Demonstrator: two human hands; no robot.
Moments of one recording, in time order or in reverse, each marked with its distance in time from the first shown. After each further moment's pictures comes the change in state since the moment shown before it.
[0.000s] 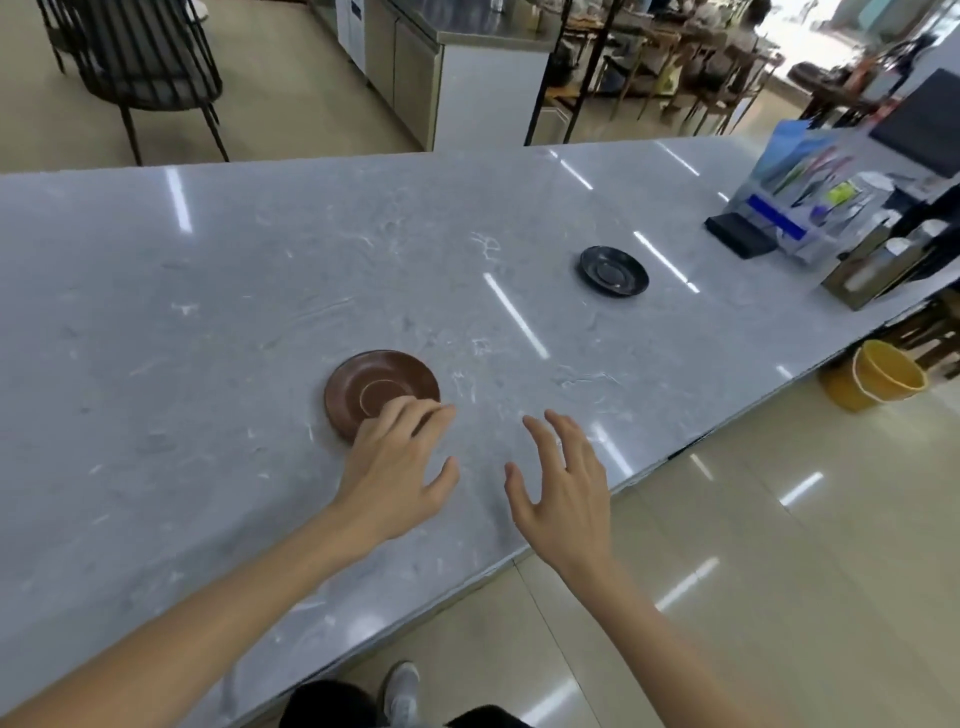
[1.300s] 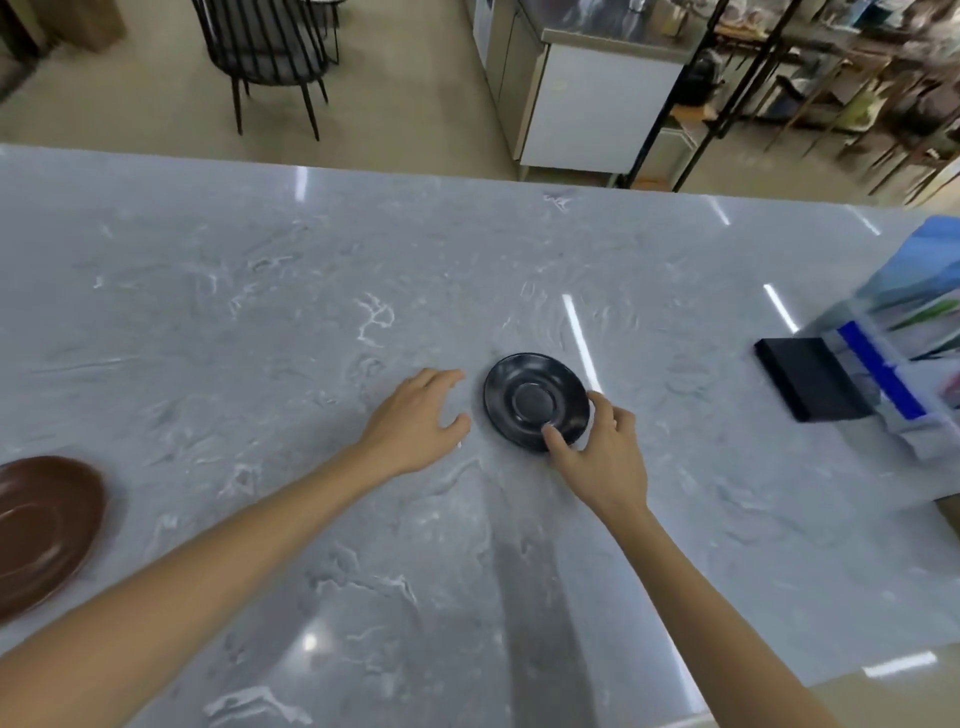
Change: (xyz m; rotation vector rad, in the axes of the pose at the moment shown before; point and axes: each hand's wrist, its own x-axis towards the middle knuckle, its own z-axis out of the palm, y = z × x) left_hand 0.430 0.127 0.149 -0.254 -0.072 -0.474; right_hand 0.421 0.353 0.009 0.174 -0.374 0.133
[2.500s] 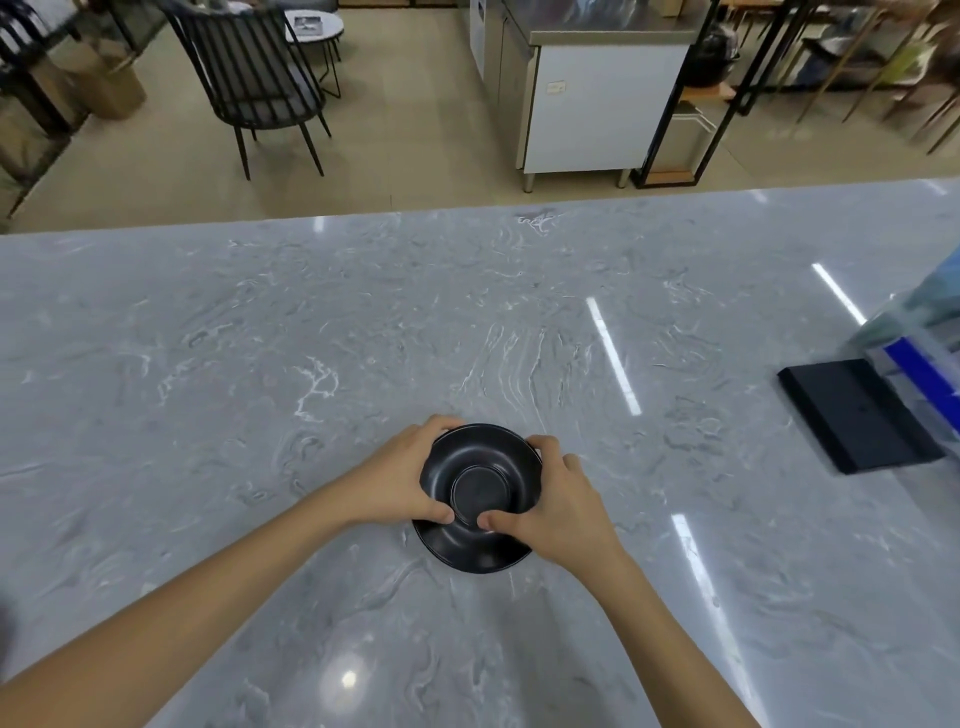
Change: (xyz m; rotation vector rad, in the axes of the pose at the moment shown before) left_hand 0.086 0.029 0.013 -0.127 -0.277 0.043; right_hand 0.074 0.010 0.002 0.128 -0.358 -0.111
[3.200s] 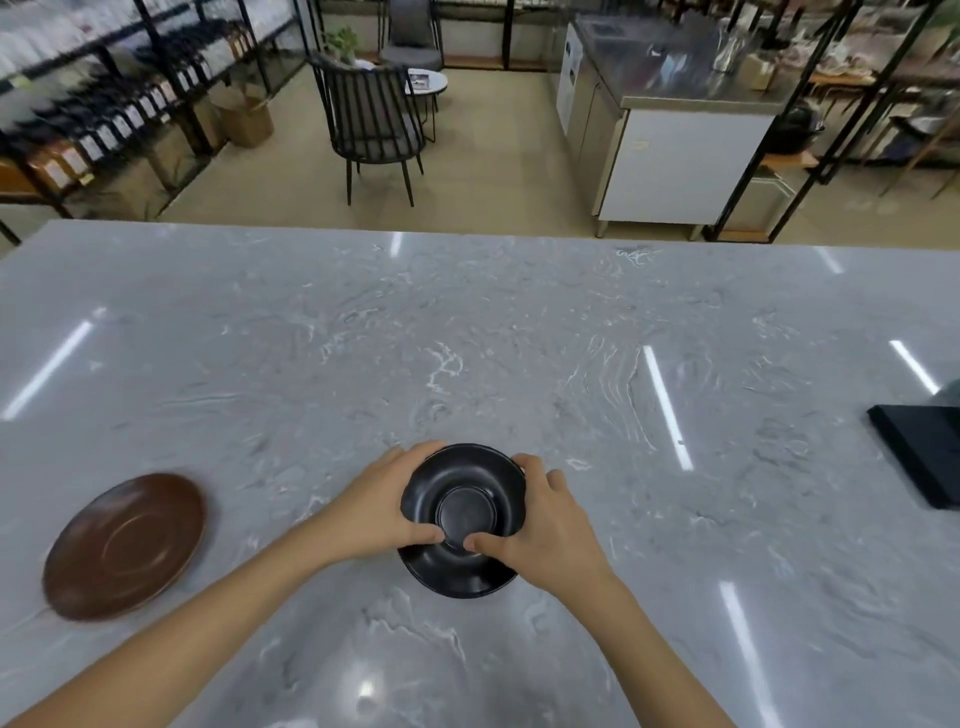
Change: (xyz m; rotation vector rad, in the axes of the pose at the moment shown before) left_hand -0.171 -0.073 -0.019 0.011 0.252 -0.057; right_hand -0.082 -0.102 0.084 -0.079 -0.094 -0.201
